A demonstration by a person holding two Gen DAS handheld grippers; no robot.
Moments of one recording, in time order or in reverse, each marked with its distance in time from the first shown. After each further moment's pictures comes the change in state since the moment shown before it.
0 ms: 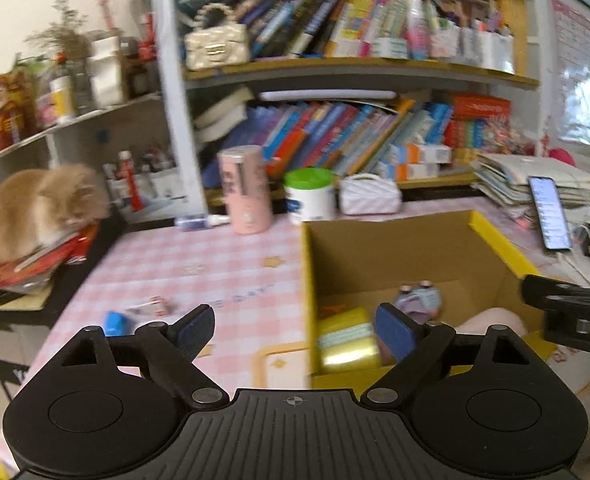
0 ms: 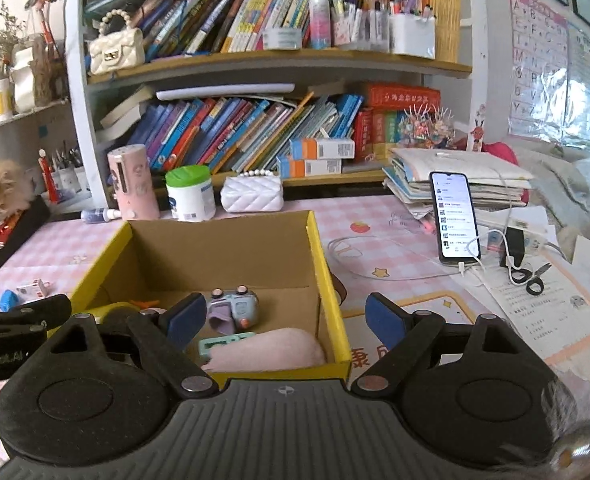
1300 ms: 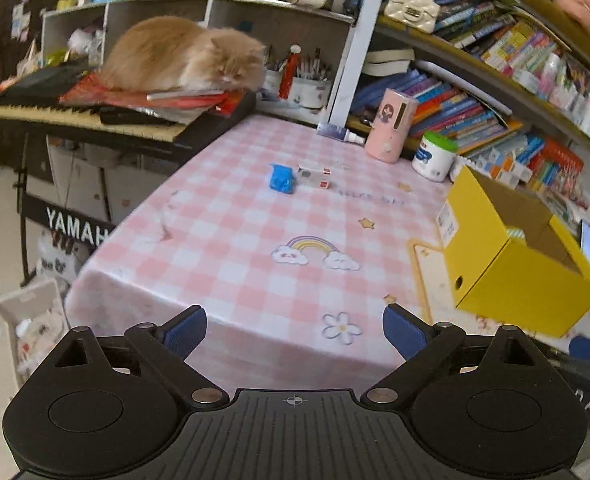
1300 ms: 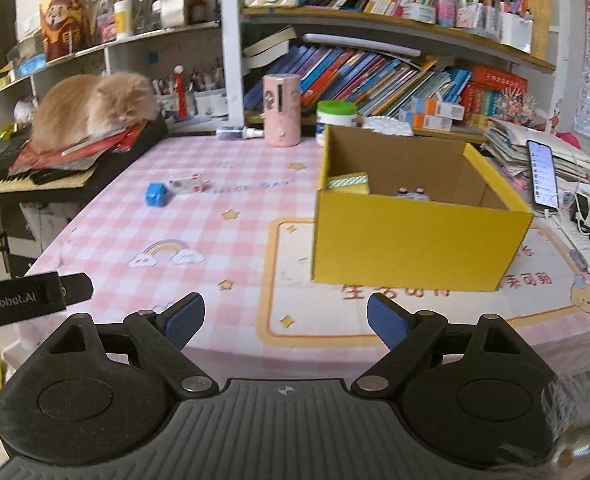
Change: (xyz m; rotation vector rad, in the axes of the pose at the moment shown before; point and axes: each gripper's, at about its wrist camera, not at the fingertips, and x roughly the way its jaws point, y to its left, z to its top) left arm -0.084 0.198 -0.130 -0.370 0.141 0.011; right arm -0.101 0.194 -0.096 -0.127 0.134 0.146
